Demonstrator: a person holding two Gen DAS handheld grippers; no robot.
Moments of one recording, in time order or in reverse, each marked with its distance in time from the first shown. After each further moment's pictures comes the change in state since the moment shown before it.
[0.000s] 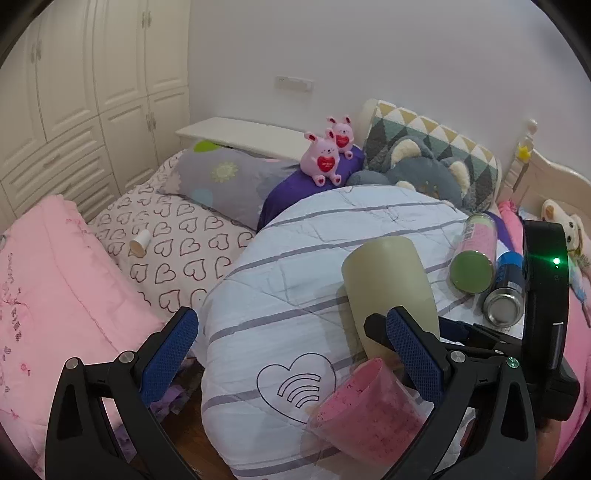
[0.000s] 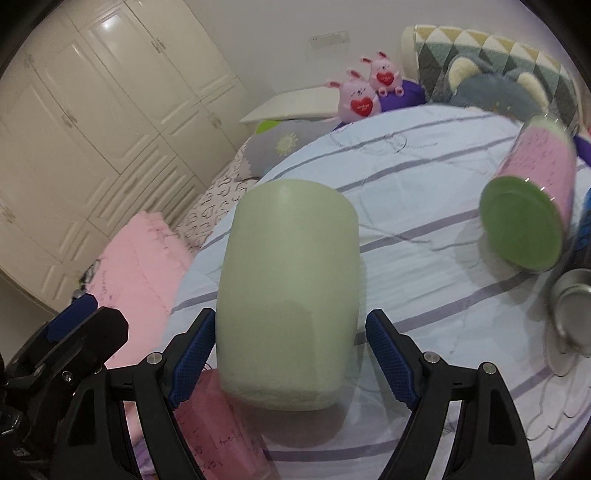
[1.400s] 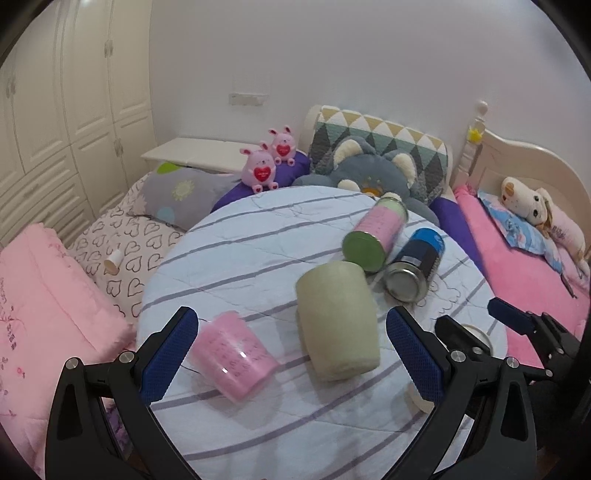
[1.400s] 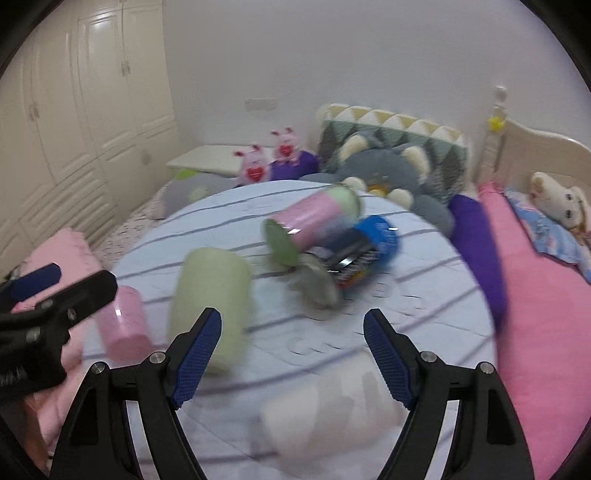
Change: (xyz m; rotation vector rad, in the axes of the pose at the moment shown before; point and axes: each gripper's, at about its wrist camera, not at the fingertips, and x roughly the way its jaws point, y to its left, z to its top) left arm -0.069 -0.110 -0.023 0.107 -0.043 -0.093; right arm -0.160 -0.034 -0.061 -0.091 -0.251 -0.444
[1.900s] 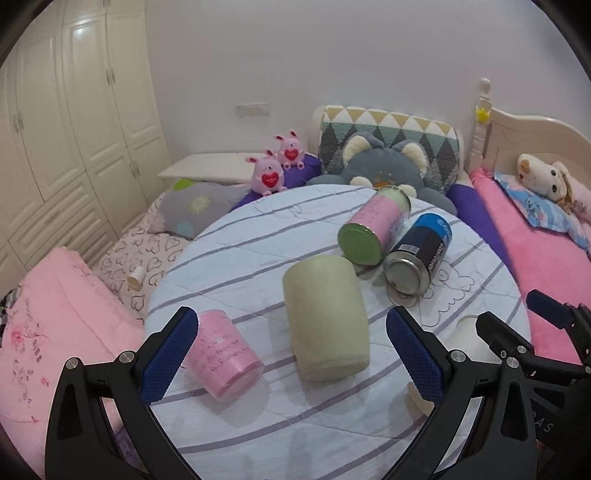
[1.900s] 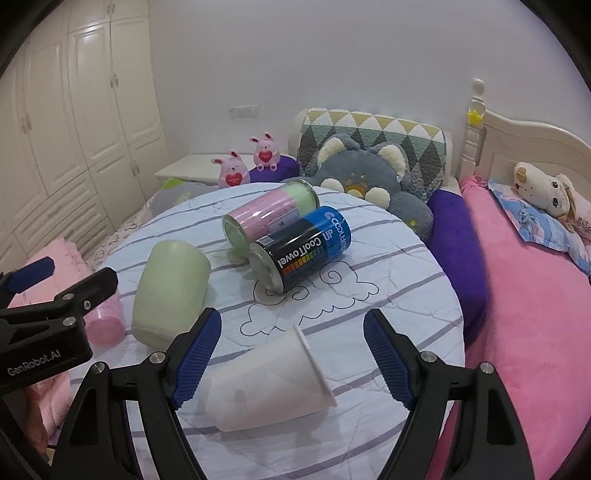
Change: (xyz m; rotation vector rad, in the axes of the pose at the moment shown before) left arm 0.006 -0.042 -0.009 0.078 -0.023 0.126; right arm -0.015 -0.046 -0.021 0.033 -0.032 0.001
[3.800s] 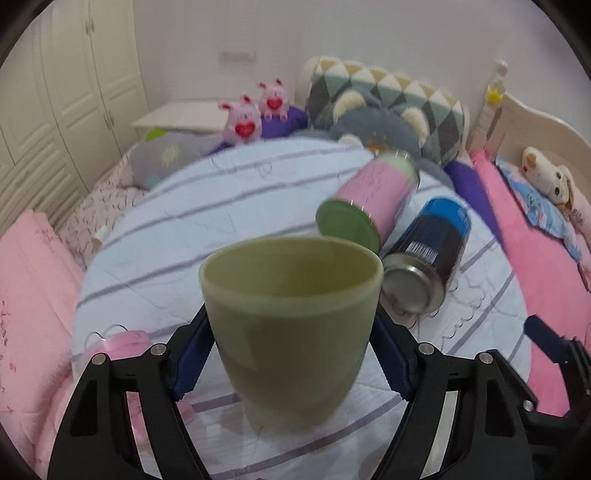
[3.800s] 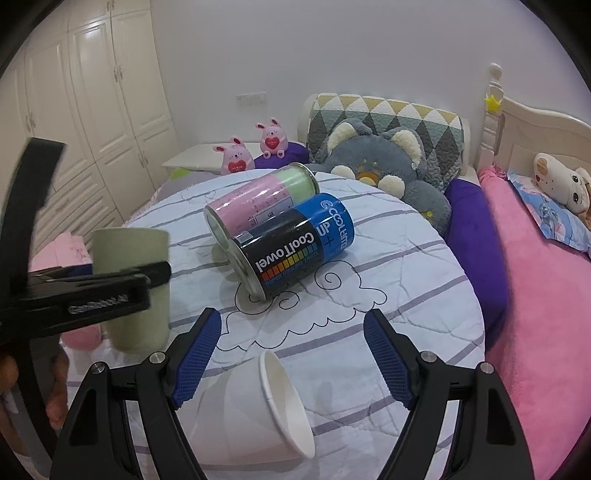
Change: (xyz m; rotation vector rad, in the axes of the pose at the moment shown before) left arm 0.085 -0.017 0.022 -0.059 0.185 -0.085; right arm 0.045 -0.024 0.008 -0.008 0.052 0.064
